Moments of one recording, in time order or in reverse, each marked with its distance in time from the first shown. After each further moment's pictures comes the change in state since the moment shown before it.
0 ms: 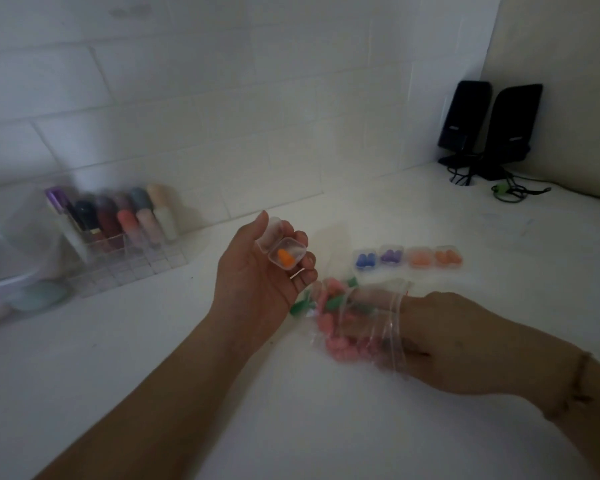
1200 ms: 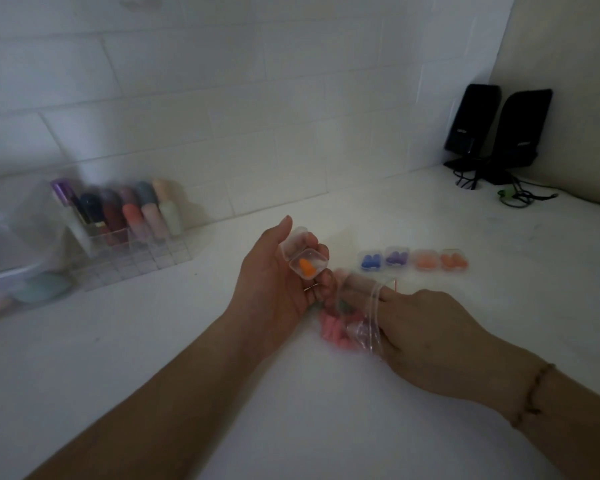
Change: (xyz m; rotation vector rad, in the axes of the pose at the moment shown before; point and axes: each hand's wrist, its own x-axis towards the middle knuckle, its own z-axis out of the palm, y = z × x) left_hand 0.003 -0.009 0.001 0.070 0.019 -0.099; right_hand 0.016 -0.010 0.019 -0.257 0.200 0.161
